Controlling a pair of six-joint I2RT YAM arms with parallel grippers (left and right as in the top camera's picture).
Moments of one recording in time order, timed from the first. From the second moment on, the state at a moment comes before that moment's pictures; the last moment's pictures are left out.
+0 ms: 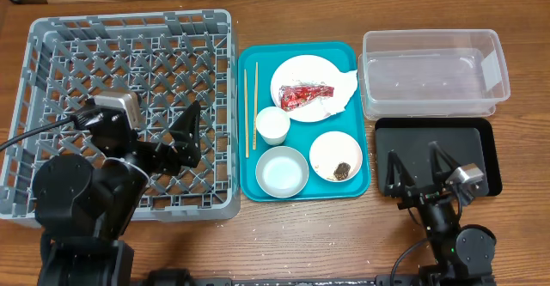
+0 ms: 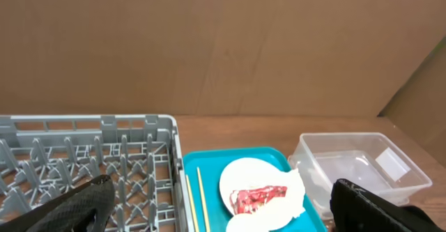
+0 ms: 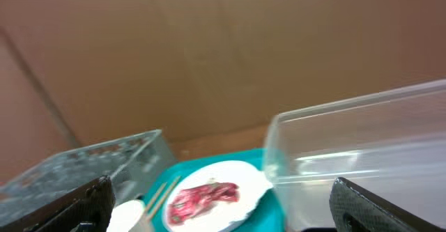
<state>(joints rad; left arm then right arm) 0.02 0.73 1.09 -0.57 0.31 -0.19 0.12 0.01 0.02 0.11 -0.15 0.38</state>
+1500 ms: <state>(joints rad) 0.02 0.75 1.09 -0.71 0.32 -0.19 0.36 1.73 1.64 -0.75 -0.43 0.33</state>
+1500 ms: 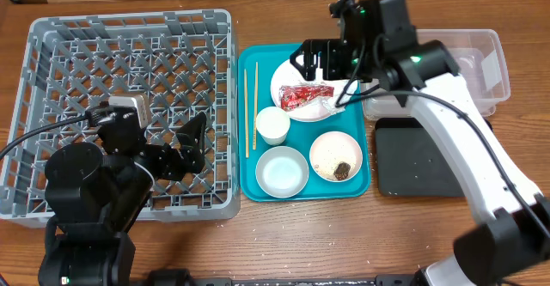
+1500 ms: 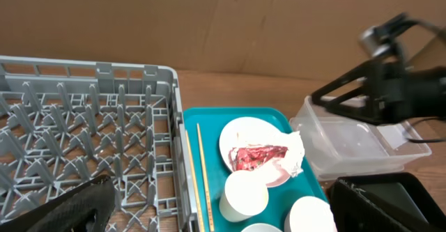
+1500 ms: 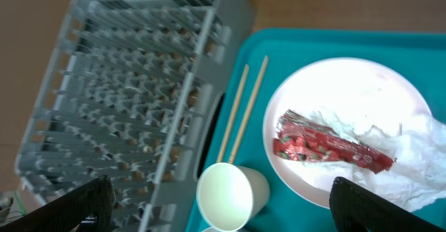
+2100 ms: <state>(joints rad) 0.02 0.75 1.09 -0.76 0.32 -0.19 0.45 1.92 1.65 -0.67 0.09 0.25</state>
